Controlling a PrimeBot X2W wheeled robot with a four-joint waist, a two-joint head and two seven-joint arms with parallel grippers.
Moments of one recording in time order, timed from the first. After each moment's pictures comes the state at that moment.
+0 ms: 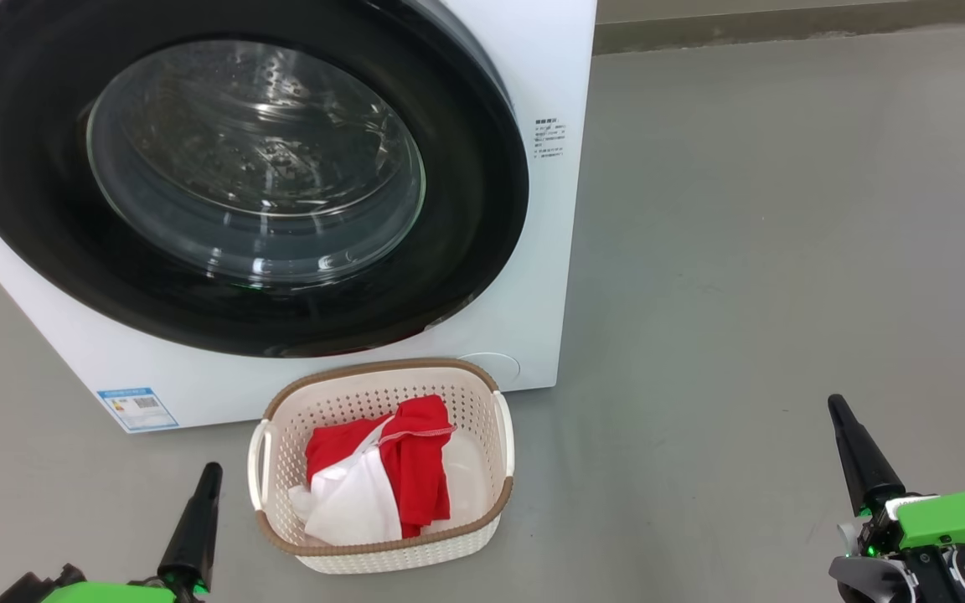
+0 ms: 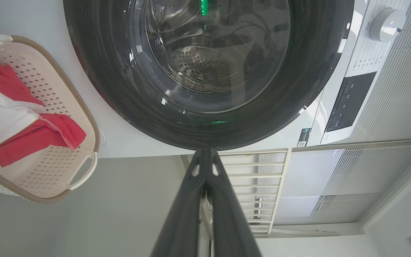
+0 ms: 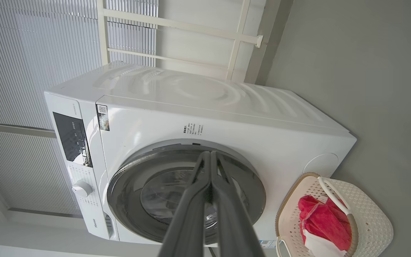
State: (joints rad) left arm -0.06 0.04 0.08 0.26 -1.57 -0.12 0.10; right arm -0.05 -0.04 -0.13 0.27 1.57 0.13 0.10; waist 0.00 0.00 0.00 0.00
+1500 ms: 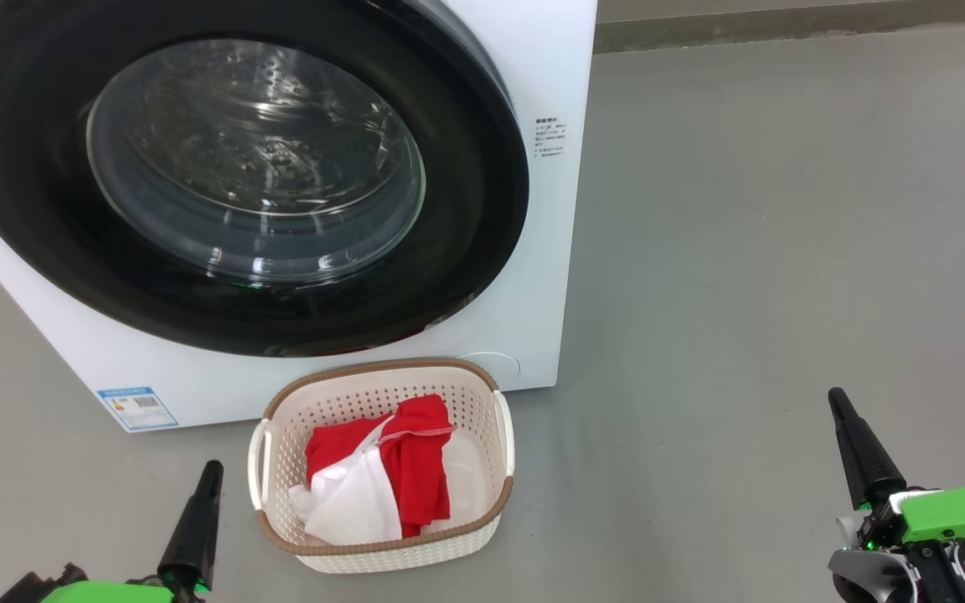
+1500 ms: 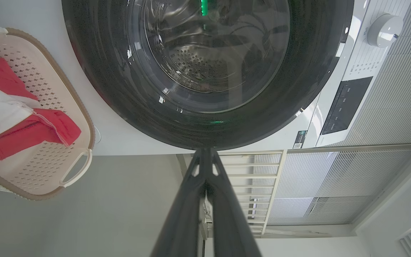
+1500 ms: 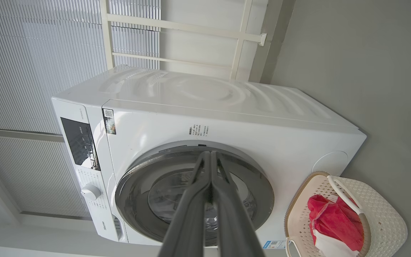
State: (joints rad) left arm -0.07 0.04 0.08 0.27 -1.60 -0.12 0.11; right arm -0.07 -0.04 -0.13 0.27 1.61 0.13 0.11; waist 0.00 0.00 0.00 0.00
